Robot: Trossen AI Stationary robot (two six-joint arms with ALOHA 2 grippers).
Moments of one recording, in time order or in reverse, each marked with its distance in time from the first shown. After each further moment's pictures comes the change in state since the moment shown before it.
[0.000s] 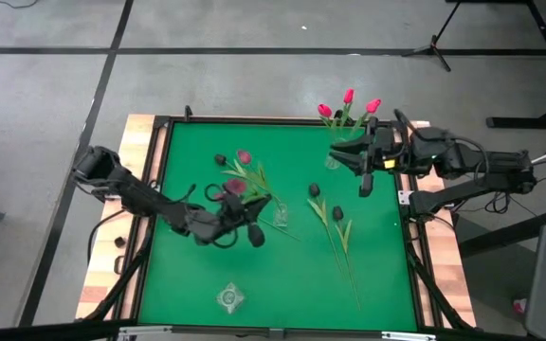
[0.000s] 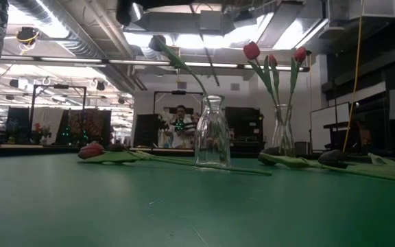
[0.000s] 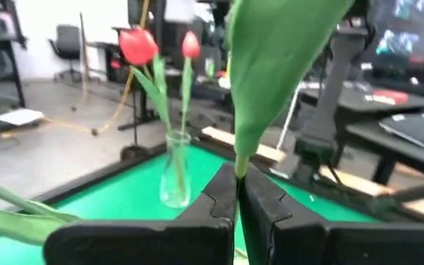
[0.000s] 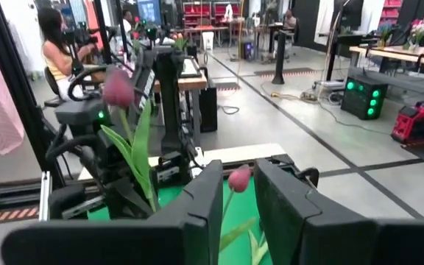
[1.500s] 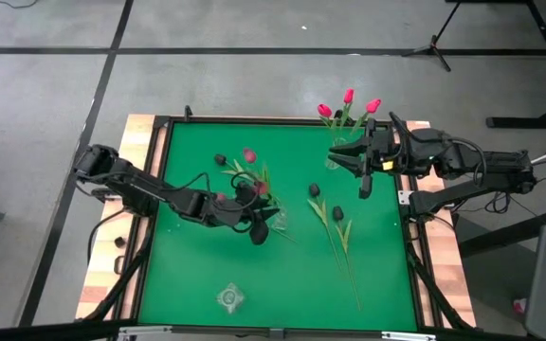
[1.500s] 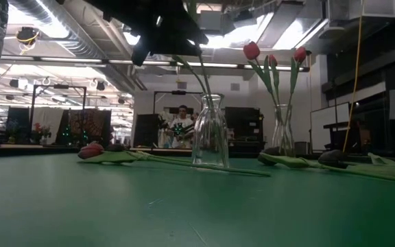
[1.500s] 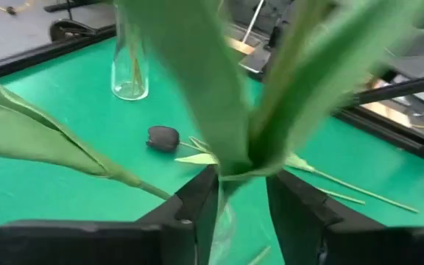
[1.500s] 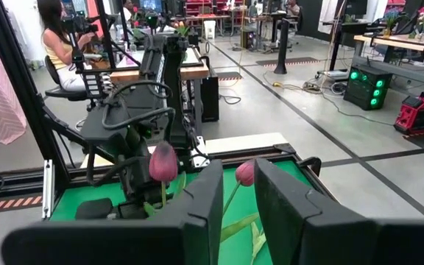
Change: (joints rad) left arm 0.148 -0.015 0.030 -0.446 0.471 -0.382; right arm 0.000 0.004 0.001 -0.040 -0.008 0.010
